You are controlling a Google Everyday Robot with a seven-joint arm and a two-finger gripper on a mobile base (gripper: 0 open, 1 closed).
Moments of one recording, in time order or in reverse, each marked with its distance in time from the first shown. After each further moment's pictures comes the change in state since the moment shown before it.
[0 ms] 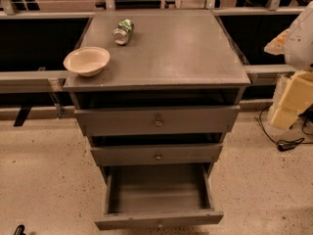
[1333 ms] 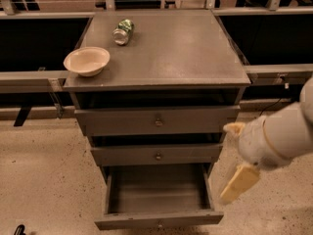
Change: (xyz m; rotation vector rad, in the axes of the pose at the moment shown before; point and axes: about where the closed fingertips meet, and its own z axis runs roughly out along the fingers) arm -0.002 0.091 0.165 -0.143 -0.256 0.083
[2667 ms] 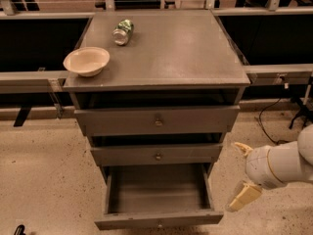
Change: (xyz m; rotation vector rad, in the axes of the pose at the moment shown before) arm 0.087 -0.022 0.089 0.051 -0.069 -0.040
